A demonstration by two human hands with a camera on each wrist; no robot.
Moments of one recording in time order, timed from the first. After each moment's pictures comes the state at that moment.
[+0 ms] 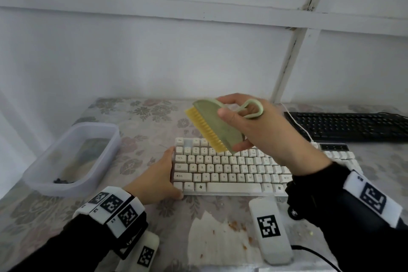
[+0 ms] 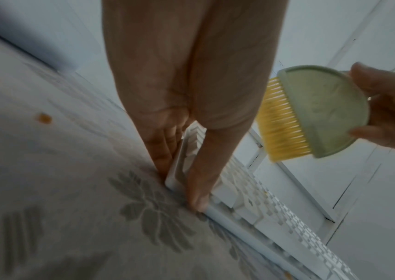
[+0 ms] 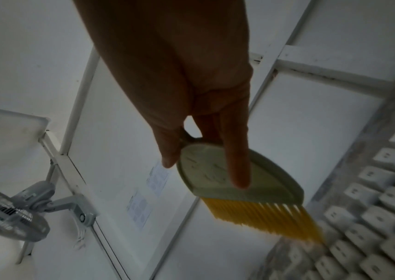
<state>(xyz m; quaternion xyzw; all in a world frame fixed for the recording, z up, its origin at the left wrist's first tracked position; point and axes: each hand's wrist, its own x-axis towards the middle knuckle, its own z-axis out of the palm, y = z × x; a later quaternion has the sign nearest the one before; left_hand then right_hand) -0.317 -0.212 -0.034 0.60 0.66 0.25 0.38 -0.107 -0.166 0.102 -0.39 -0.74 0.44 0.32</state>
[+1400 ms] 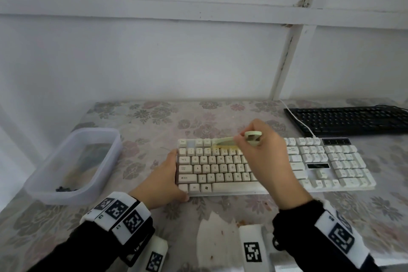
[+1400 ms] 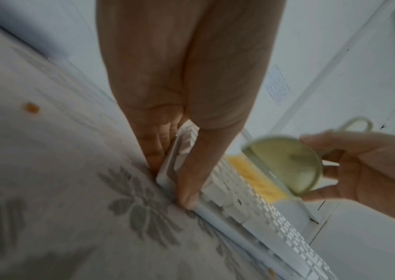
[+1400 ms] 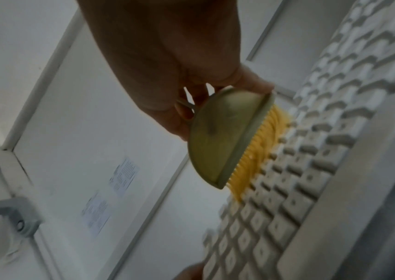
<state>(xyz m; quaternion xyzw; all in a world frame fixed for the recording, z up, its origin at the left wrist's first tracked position) -0.319 -0.210 -0.035 0.61 0.65 0.25 0.37 -0.110 -0.170 0.035 -0.51 -0.71 0.23 0.44</state>
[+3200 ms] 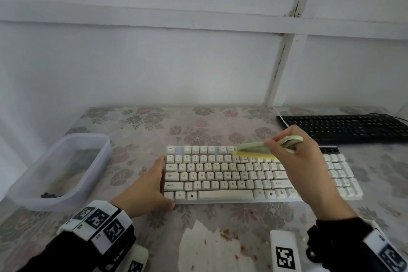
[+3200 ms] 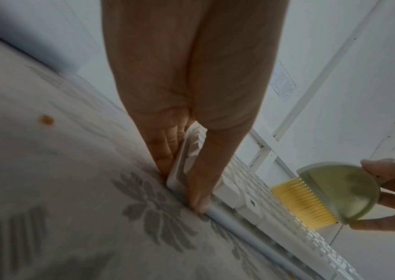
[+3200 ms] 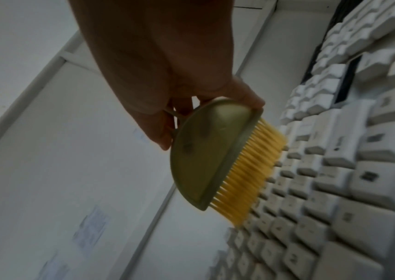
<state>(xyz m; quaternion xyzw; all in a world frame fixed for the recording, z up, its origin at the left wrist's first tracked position) -0.321 -0.212 -0.036 0.61 0.64 0.25 0.39 -0.032 -0.160 0.047 -0.49 -0.66 0.30 0.49</state>
